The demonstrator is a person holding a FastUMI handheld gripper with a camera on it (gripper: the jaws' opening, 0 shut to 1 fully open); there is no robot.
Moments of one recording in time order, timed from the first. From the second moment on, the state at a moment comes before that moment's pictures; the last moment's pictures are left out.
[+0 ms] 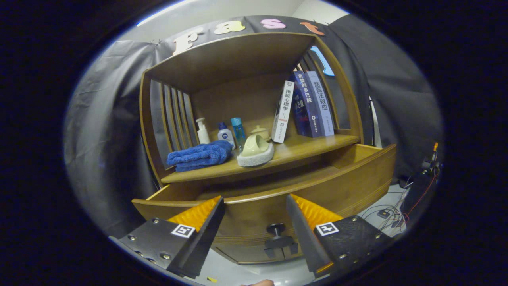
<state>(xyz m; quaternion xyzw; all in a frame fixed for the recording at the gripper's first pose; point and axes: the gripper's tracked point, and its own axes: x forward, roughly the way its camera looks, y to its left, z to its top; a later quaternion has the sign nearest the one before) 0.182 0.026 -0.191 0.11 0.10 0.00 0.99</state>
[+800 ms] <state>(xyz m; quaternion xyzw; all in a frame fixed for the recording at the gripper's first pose) 0.242 0.030 -0.198 0.11 0.11 0.00 0.99</state>
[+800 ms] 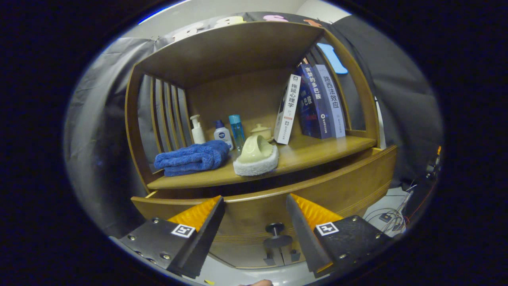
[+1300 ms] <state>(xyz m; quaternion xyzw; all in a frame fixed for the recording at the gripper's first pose) 0.260 0.031 -0.200 0.11 0.12 0.00 0.99</state>
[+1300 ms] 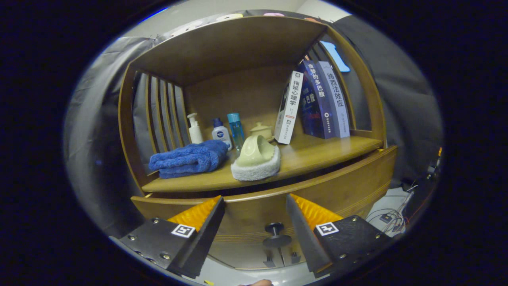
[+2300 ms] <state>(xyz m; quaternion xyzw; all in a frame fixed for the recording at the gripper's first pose) 0.285 0.028 -0.201 0.14 0.11 0.00 0.98</state>
